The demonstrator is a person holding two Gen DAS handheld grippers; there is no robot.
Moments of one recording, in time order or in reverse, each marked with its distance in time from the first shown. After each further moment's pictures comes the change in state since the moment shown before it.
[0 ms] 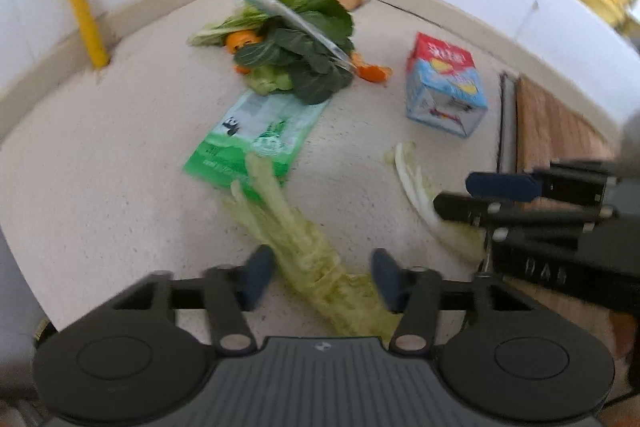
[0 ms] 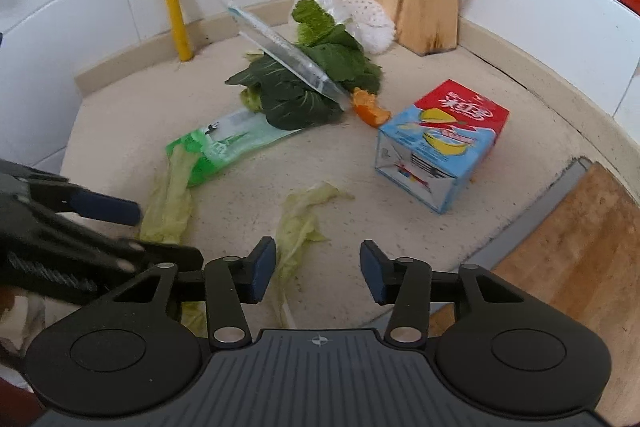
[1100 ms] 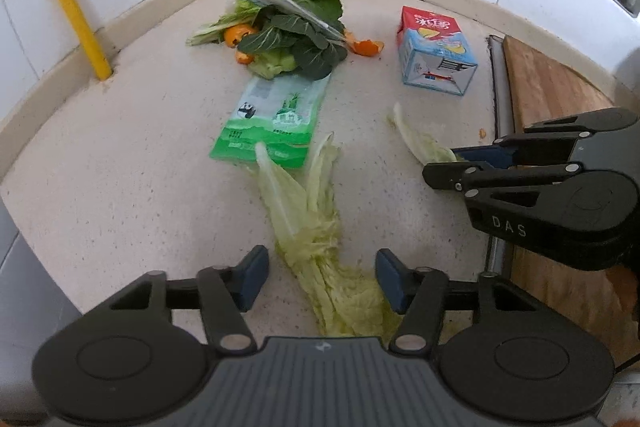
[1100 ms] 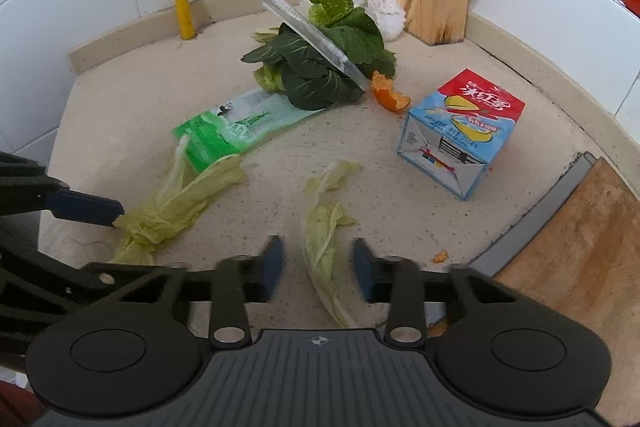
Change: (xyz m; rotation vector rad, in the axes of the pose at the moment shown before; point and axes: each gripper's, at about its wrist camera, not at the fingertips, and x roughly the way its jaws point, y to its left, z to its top) left arm -0.014 0.011 -0.018 0.111 0.015 0.027; right arm 0.010 0.034 -0.005 -0.018 0.037 -0.067
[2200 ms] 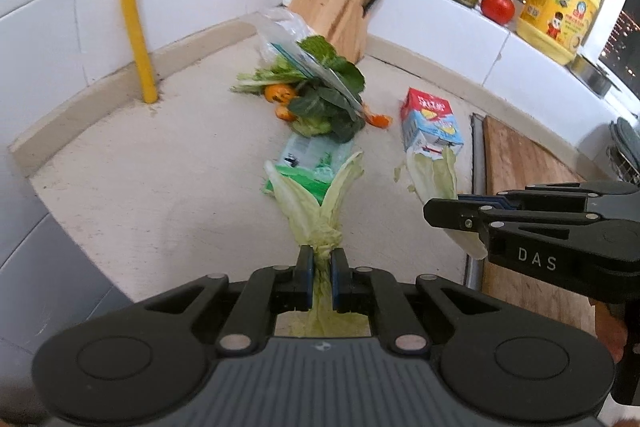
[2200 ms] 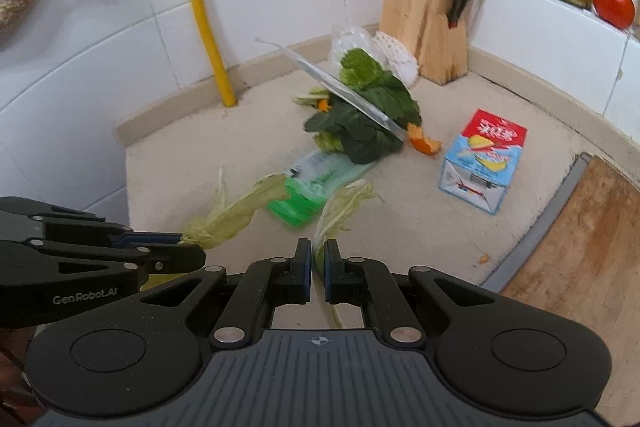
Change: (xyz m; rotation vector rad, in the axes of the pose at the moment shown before) left arm -0.068 0.062 -0.014 -0.119 -0.165 -0.109; right arm -0.060 0.049 0.016 0.136 -0.108 0.035
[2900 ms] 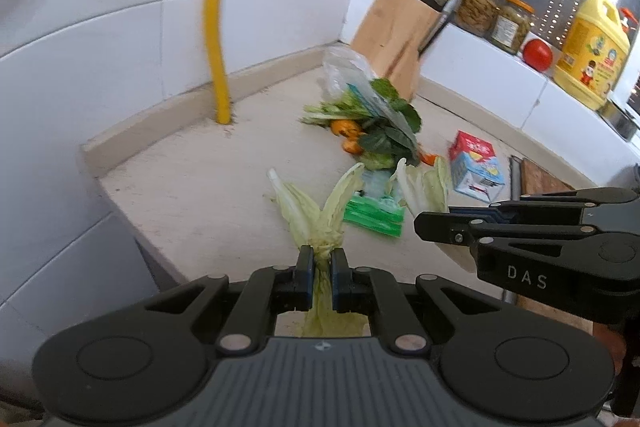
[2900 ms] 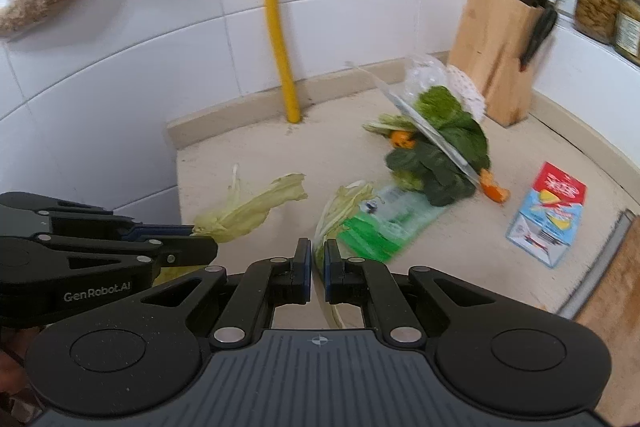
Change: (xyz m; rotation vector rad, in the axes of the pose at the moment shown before) left arm -0.037 0.039 -0.007 -0.081 -0.101 0.105; right arm 0.011 0.057 0.020 -0.117 -0.024 0.076
